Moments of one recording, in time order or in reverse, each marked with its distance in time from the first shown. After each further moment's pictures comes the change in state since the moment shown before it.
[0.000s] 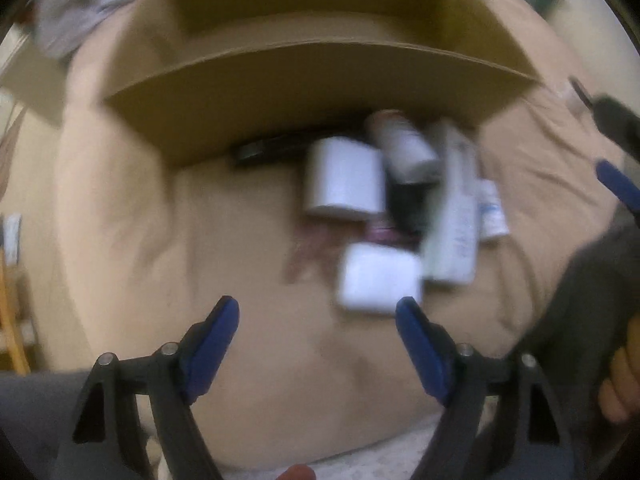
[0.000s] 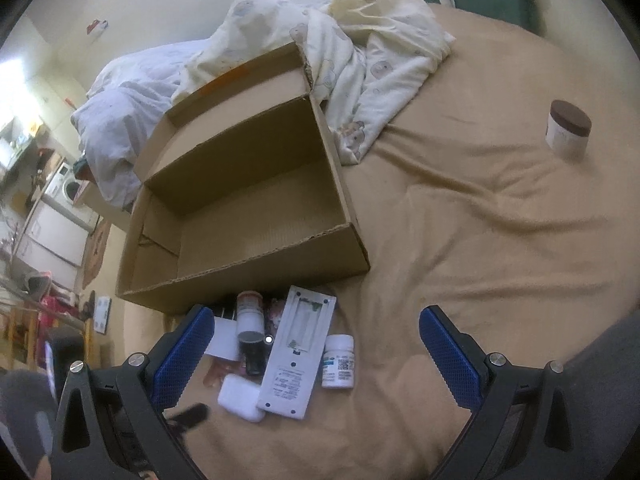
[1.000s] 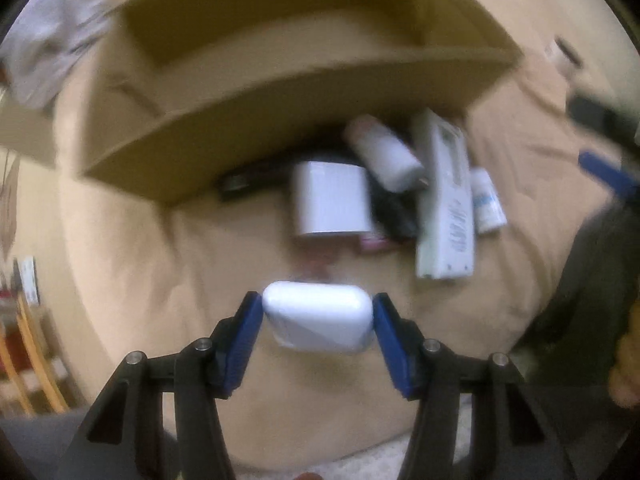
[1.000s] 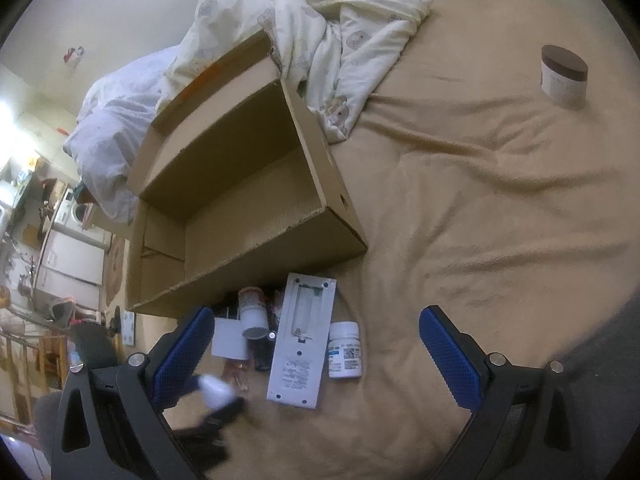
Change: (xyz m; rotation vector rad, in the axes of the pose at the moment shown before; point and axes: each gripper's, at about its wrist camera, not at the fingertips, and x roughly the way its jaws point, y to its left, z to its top) left arm -0.008 -0.028 0.027 0.067 0.034 0.055; right arm 0.013 -0.022 0.002 0.122 0.083 0.056
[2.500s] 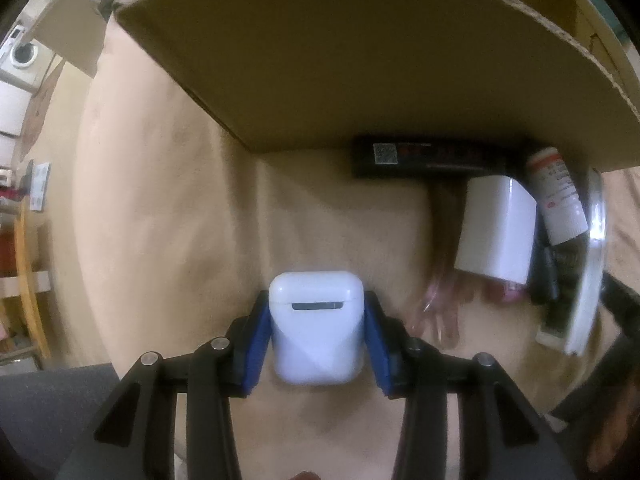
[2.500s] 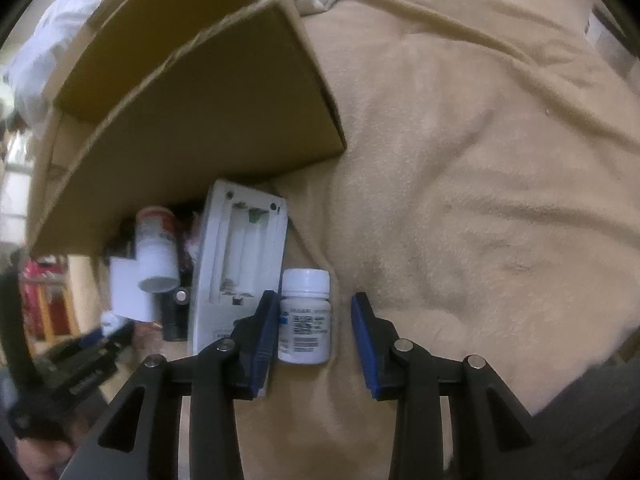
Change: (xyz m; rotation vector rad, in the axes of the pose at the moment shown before) left arm 0.057 0.063 -0.002 -0.272 0.084 0.060; right arm 0.100 -0.003 -0.015 -0.087 0.316 -0.179
